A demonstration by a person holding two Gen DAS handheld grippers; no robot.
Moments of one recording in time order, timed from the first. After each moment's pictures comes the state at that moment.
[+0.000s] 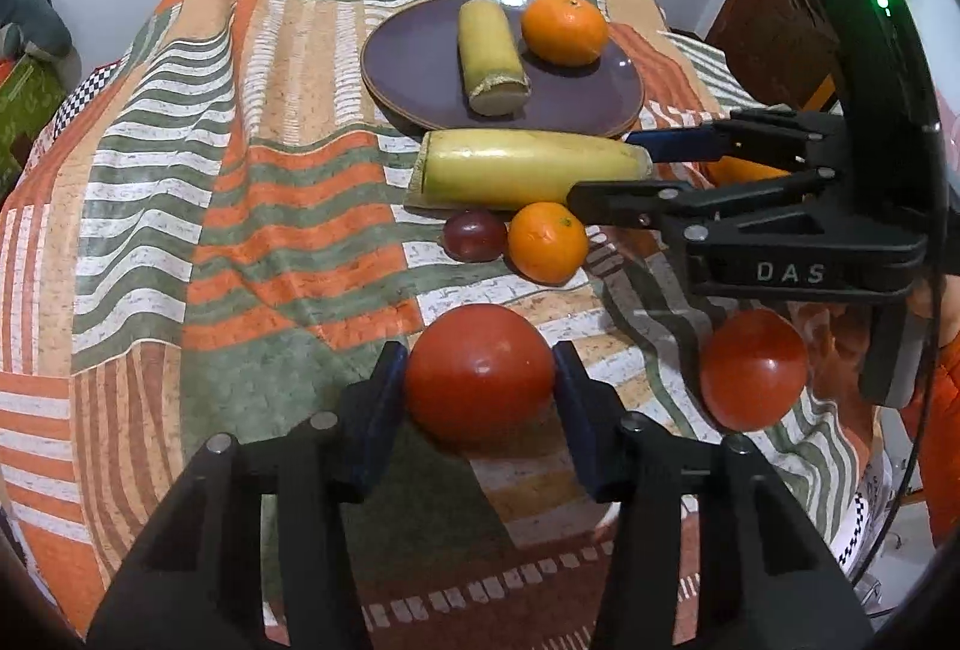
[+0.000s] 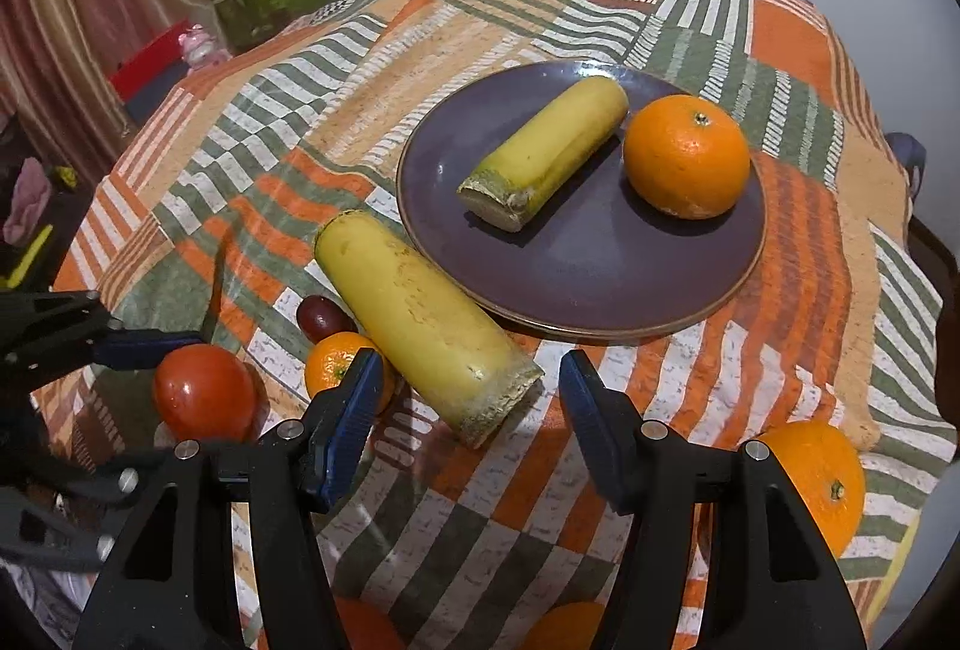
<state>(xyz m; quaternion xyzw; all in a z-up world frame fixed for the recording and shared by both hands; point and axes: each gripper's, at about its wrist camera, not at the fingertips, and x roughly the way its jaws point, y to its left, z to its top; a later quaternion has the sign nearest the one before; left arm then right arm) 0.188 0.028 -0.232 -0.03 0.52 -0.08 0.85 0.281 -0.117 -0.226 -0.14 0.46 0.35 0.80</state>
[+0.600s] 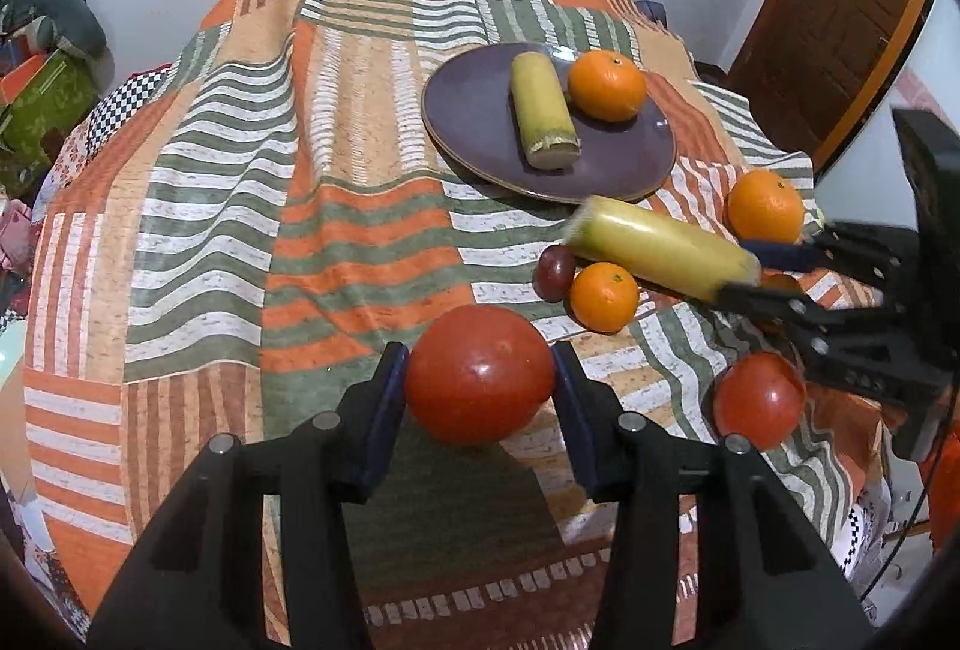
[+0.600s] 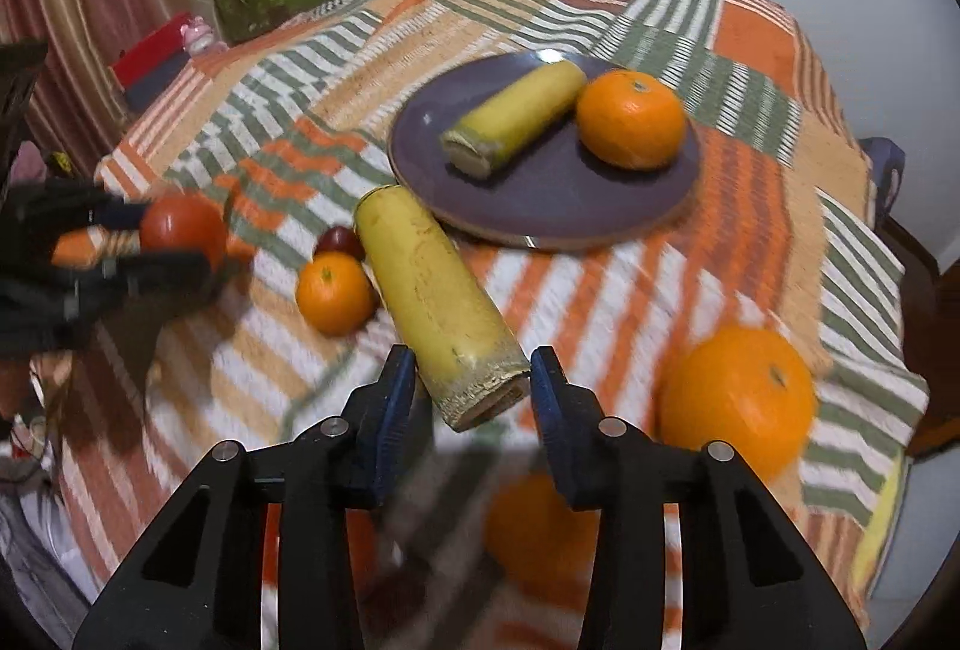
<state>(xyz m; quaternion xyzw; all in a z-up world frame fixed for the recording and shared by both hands) 0.184 0.052 -0.206 -0.04 0.49 -0.04 0.87 0.244 -0.162 -0.217 -0.17 0.45 0.33 0.81</state>
